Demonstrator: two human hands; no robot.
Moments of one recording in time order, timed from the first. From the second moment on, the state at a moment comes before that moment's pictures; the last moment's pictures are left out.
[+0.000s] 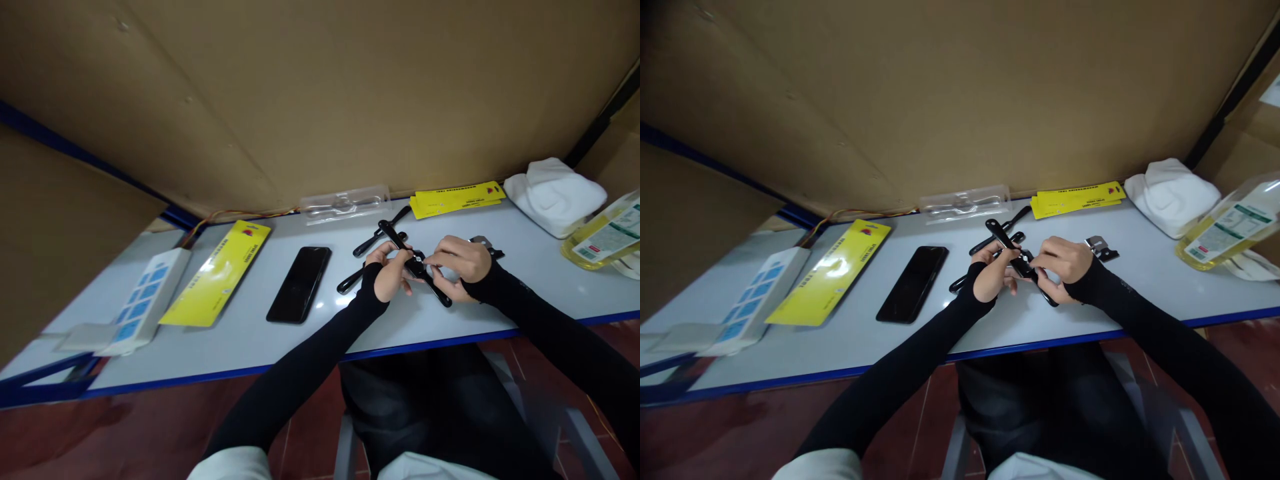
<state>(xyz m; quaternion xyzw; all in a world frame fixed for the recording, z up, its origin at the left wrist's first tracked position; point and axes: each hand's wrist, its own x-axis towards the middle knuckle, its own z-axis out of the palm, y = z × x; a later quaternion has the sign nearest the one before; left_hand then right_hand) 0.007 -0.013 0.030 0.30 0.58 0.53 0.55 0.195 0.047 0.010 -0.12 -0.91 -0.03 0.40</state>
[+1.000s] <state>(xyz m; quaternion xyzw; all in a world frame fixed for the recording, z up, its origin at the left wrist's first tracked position) 0.004 -0.015 0.018 0.32 0.52 0.54 0.58 0.183 0.044 0.009 -0.32 -0.84 0.19 0.38</state>
